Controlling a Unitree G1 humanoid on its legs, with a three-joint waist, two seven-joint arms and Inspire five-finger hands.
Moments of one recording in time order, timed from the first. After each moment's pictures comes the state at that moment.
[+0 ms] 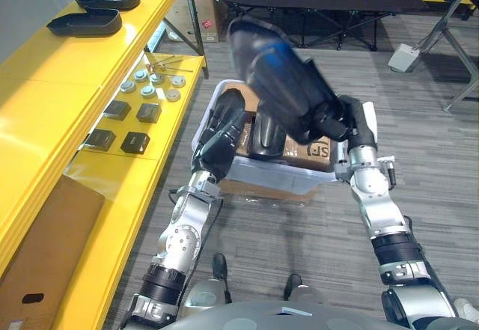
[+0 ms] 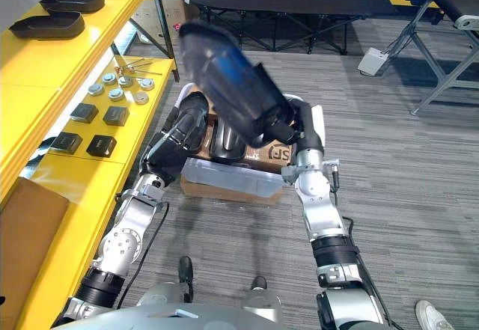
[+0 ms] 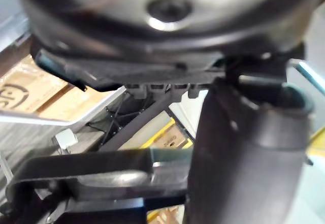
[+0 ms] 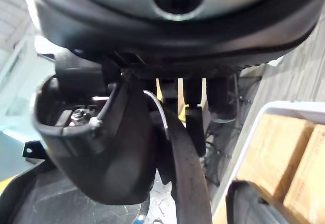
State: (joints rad) left arm -0.09 0.08 -0.22 -0.01 -0.89 -0.01 0.05; right arm -0.27 -0.33 0.06 0.22 -0.11 -0.01 -0.19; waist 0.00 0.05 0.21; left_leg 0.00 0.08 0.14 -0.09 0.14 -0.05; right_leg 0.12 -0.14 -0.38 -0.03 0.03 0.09
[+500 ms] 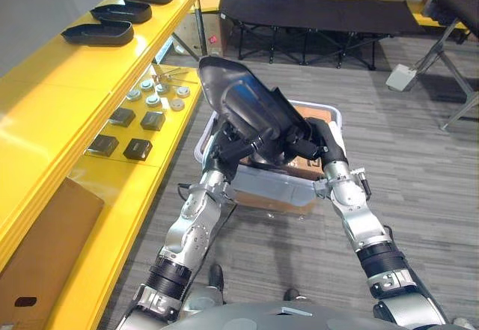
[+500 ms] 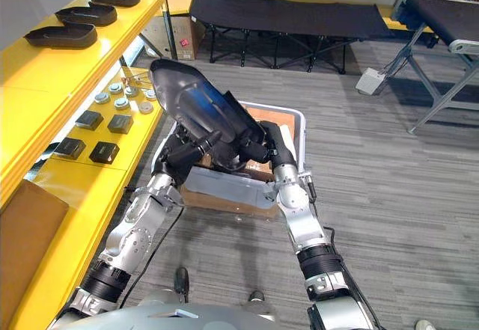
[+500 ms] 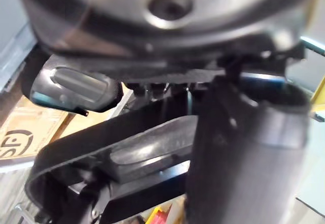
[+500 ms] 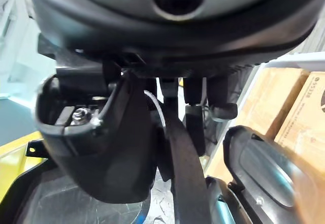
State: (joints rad) left arm -0.13 0.08 -0.31 0.05 -0.70 0.03 0.14; right arm -0.23 -0.27 0.15 0.27 -0.10 -0.02 -0.14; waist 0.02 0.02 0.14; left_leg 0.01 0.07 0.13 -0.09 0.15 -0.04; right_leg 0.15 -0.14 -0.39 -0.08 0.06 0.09
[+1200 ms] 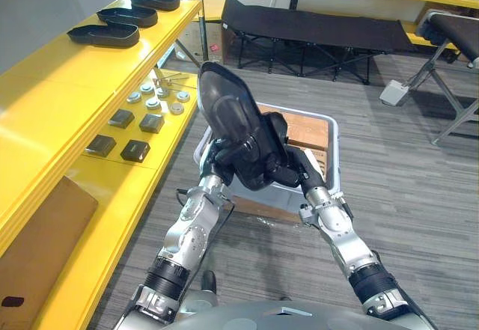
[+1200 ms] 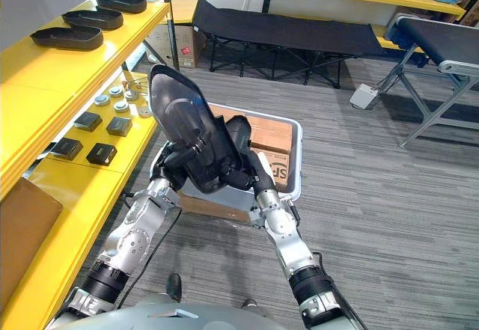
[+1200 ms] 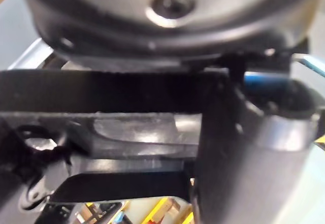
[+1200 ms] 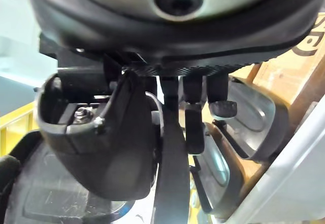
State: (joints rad) left arm -0.13 0.10 -0.31 0.11 -0.84 0.02 0.17; right arm -0.11 -0.23 0.27 0.33 -0.03 -0.15 -0.05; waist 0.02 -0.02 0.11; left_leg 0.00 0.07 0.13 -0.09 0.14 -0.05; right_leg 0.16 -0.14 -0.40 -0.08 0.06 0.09
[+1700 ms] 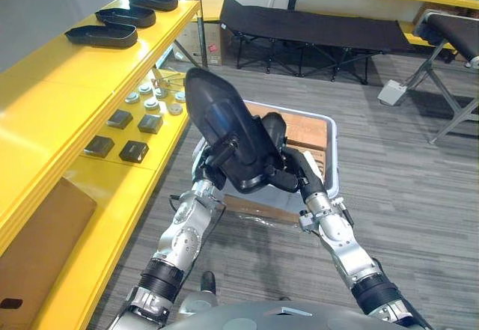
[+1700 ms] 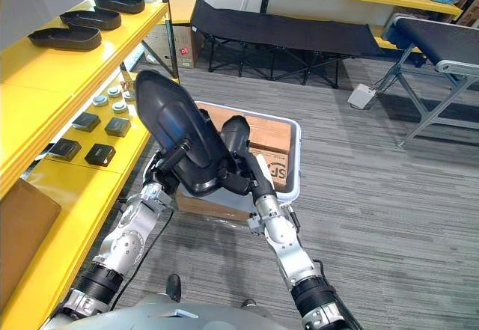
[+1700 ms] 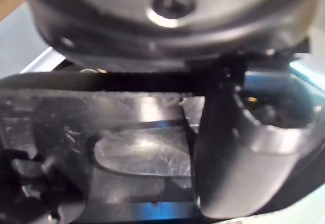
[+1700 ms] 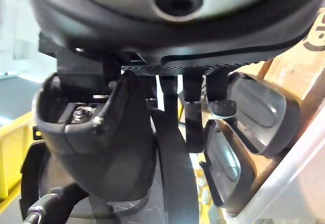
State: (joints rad) left arm -0.12 0.13 -0.30 0.16 -0.89 -0.03 0.16; right arm -0.05 -0.24 0.31 0.27 -0.03 -0.22 -0.08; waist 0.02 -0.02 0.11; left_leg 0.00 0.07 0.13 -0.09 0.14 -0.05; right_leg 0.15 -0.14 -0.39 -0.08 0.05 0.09
